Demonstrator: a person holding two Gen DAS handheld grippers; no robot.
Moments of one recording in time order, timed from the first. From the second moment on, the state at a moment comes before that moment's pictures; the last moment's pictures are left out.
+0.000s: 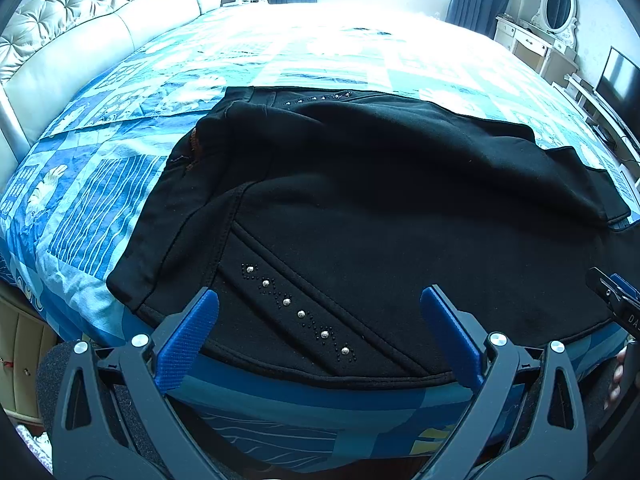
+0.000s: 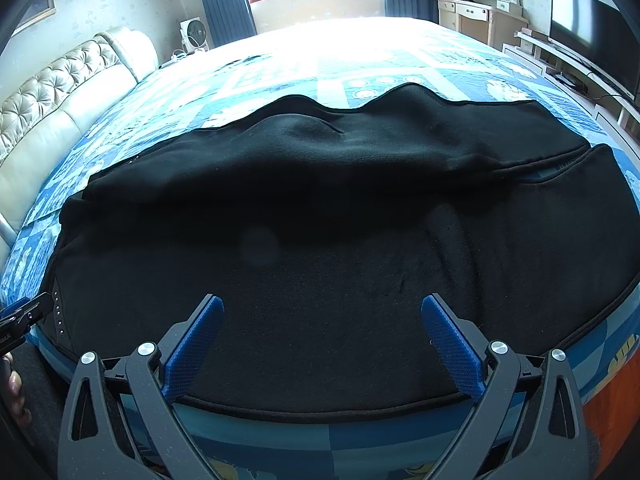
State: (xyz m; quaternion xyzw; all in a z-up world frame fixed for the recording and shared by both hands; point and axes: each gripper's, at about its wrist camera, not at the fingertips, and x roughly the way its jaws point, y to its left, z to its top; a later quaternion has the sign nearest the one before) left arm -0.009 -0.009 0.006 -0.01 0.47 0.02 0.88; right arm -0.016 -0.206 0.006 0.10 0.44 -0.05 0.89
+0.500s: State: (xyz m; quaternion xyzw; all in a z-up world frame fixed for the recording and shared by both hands) left arm -0.009 -0.009 0.006 -0.01 0.47 0.02 0.88; right arm -0.021 -0.242 0.030 0.18 0.43 0.00 0.89
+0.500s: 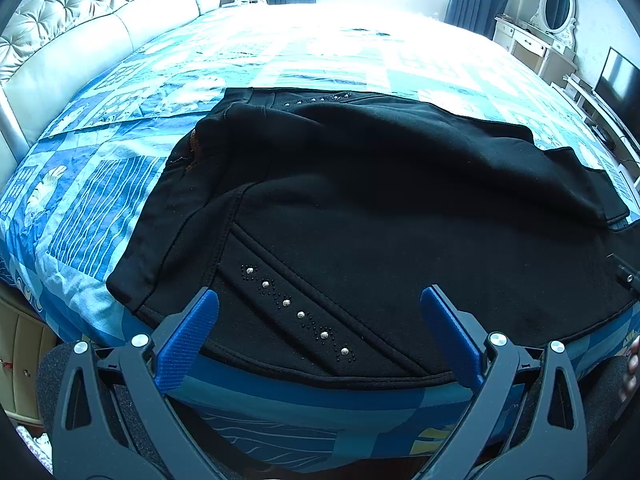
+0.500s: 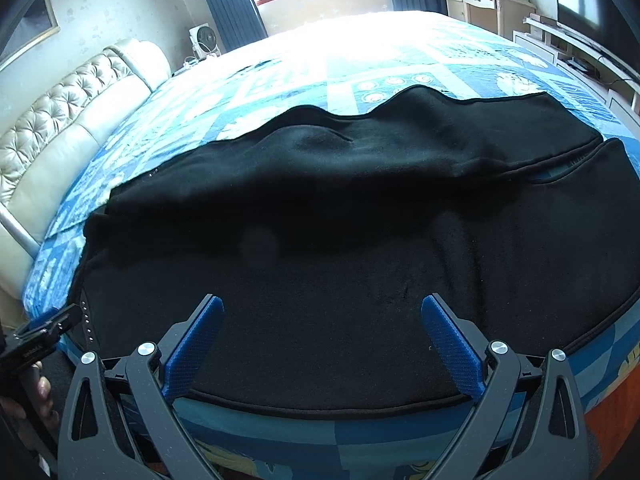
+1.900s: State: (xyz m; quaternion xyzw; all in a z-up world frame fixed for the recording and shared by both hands) left arm -0.006 -0.008 -0.018 0.00 0.50 0.04 0.87; right arm -0.131 -0.570 -0.019 0.67 0.14 -0.14 0.71
